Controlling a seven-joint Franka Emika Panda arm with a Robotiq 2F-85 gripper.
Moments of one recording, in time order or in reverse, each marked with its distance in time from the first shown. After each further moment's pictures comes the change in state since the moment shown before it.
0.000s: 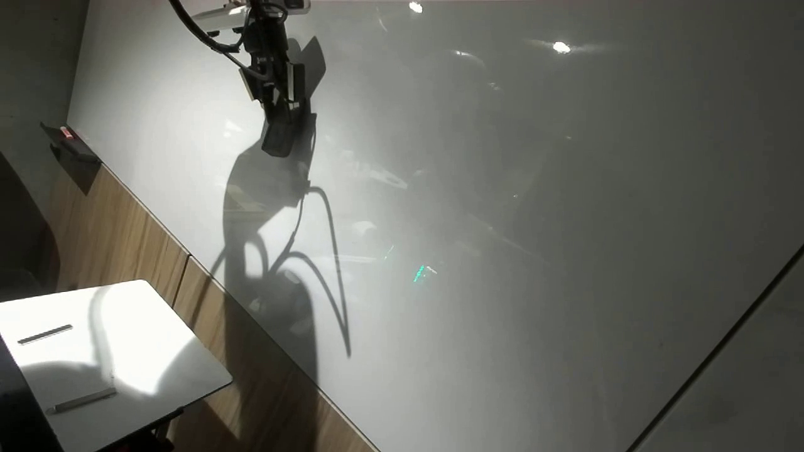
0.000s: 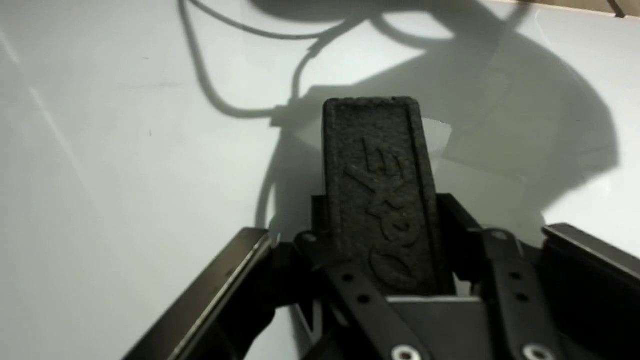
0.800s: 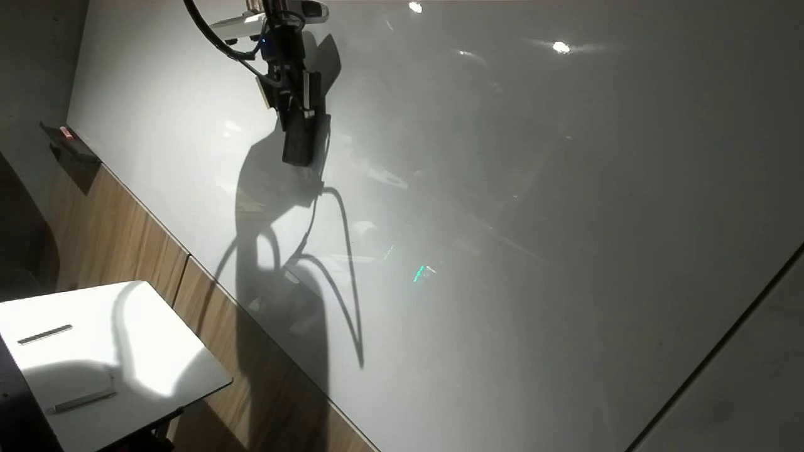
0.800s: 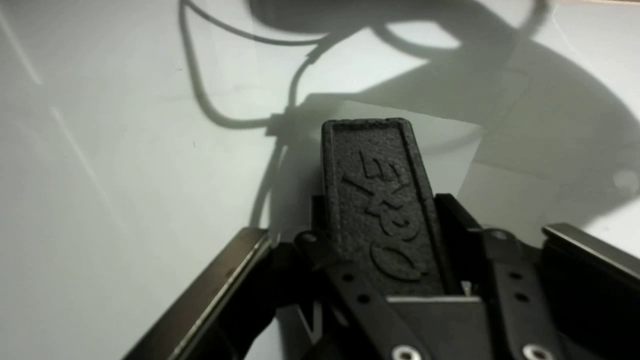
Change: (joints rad) arm 0.004 0.011 -0.061 0.013 -0.003 -0.006 -0.012
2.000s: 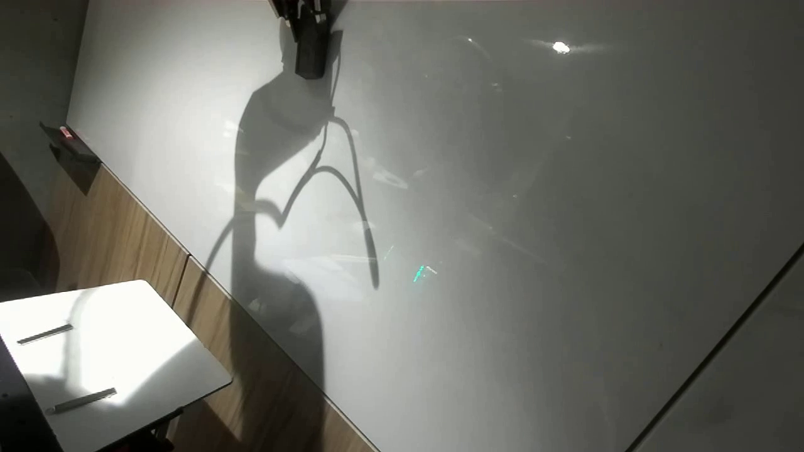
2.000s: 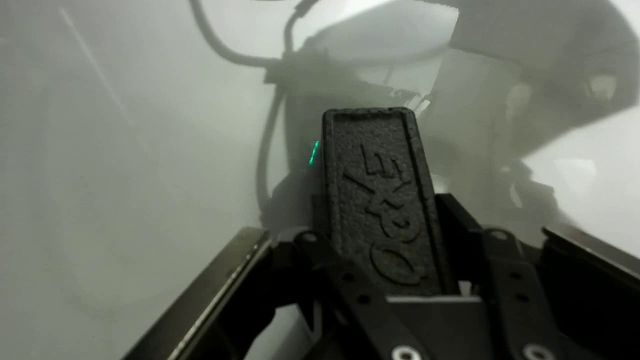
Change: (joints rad) arm 0.048 -0.062 0.040 0.258 0.006 -0.147 -0.041
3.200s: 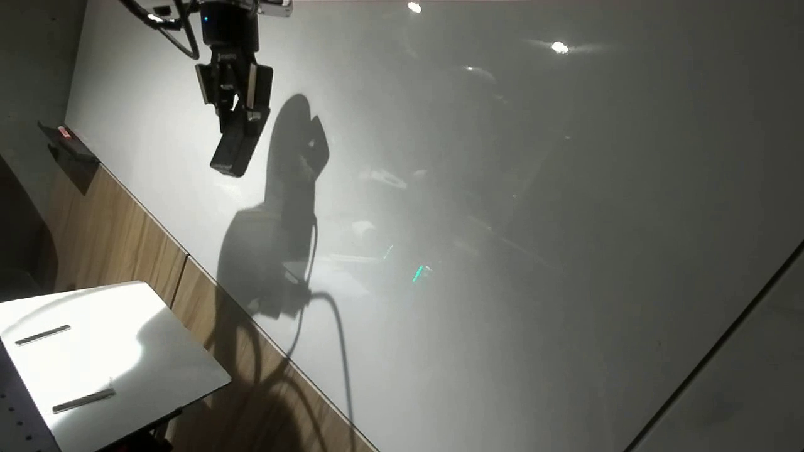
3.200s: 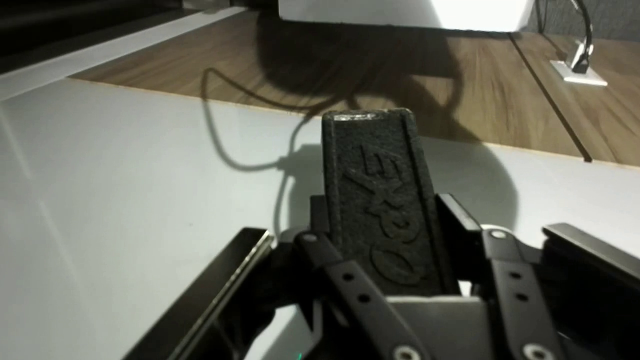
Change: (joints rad) arm -0.005 -0.211 -0.079 -0.533 0.175 0.017 -0.095
